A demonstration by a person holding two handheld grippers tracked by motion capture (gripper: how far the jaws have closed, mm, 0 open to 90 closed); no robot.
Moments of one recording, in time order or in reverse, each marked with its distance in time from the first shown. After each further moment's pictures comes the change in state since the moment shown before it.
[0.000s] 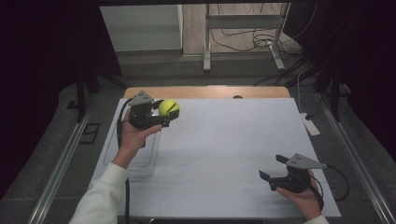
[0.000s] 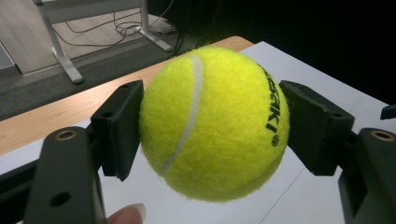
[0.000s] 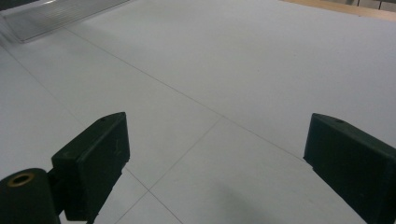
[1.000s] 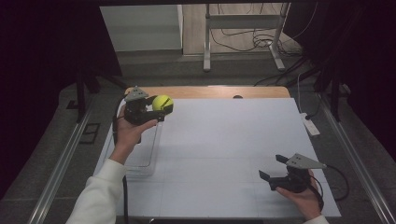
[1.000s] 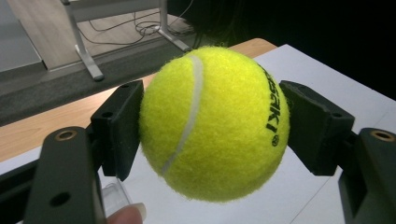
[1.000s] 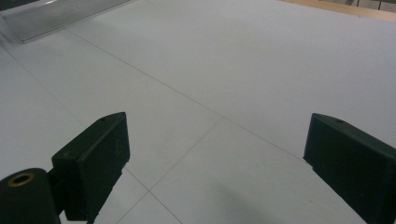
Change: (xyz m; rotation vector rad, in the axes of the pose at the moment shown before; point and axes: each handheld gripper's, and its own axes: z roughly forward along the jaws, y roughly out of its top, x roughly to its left) left arm 0.020 0.002 -0.002 0.001 0.076 -0.027; right arm 0.001 0.000 0.000 0.001 -0.003 0.000
